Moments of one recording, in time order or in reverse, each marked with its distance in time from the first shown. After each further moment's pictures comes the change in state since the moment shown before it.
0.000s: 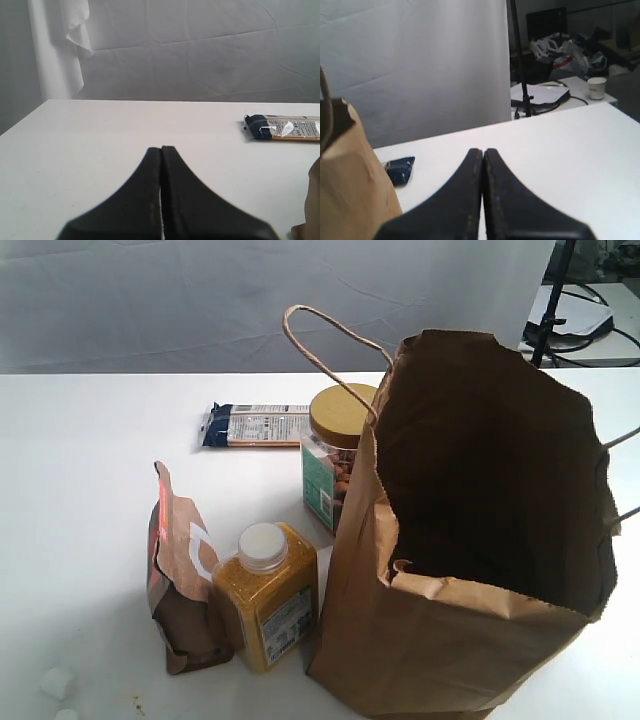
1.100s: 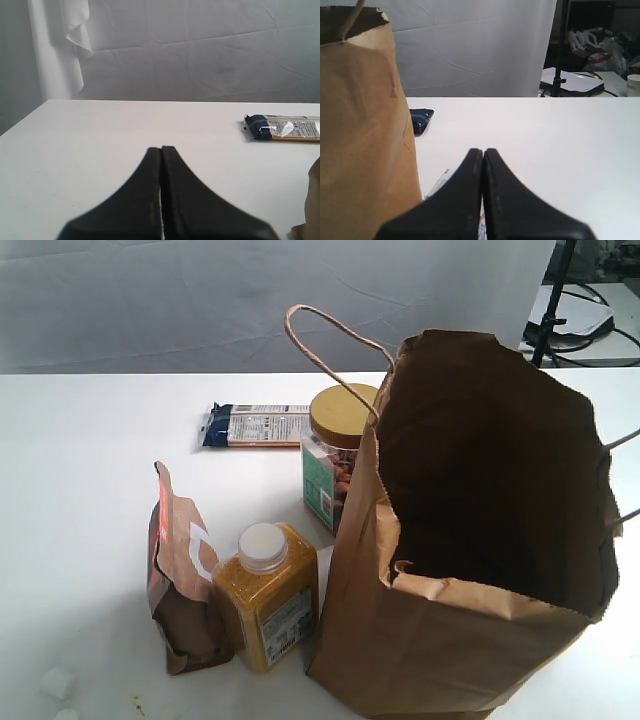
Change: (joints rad) left arm 0.000 0.000 0.000 0.000 0.000 0.000; right arm 0.111 -0.006 0.181 0.129 -0.130 -0.287
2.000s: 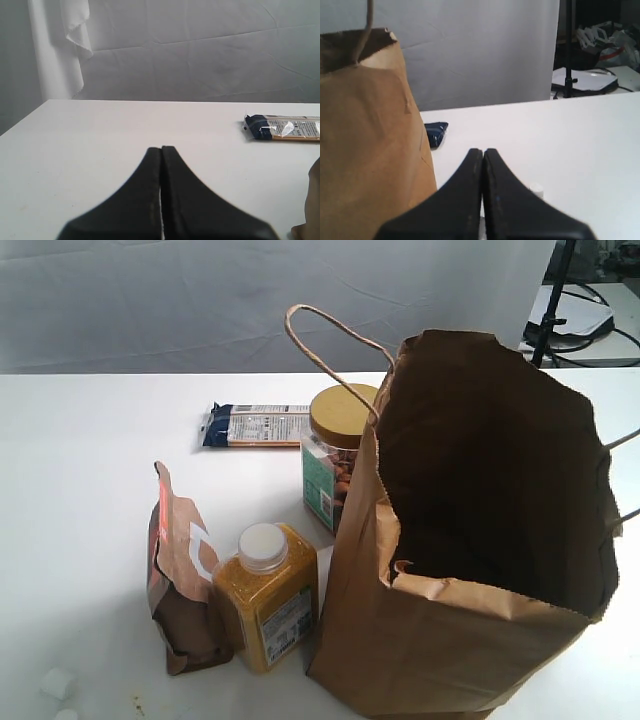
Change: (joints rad) left arm 0.000 0.000 0.000 0.000 0.000 0.000; right arm 0.008 -0.072 0.000 0.093 0.021 0.000
